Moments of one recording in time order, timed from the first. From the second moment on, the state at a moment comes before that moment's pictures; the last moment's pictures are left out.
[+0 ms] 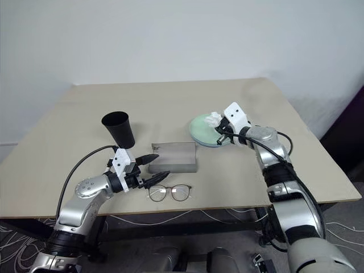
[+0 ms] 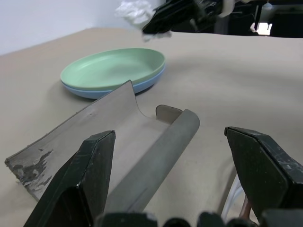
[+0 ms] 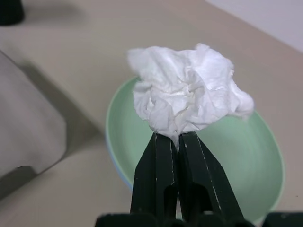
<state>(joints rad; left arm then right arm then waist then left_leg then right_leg) -0.17 0.44 -0.07 -0.04 -0.33 0.18 -0.86 -0.87 -0.39 0.14 0.75 0.00 0.21 0.73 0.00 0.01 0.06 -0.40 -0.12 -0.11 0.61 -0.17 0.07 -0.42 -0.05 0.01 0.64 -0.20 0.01</state>
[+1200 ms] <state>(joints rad) -0.39 0.64 -0.20 0.09 -0.31 0.25 -1.26 -0.31 -0.53 0.08 0.11 0.31 0.18 1.15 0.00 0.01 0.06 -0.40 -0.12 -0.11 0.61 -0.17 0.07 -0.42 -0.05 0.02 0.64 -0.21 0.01</state>
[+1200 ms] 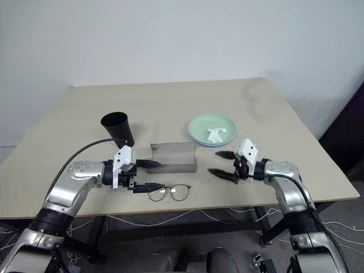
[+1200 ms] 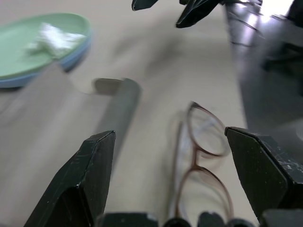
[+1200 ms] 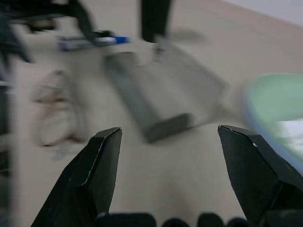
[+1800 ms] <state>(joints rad) -0.58 0.60 -0.40 0.32 -0.10 0.16 -1.41 -0.26 -0.44 0.11 0.05 0.31 0.20 1.03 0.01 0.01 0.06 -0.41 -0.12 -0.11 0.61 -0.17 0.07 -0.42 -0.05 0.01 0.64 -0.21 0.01</state>
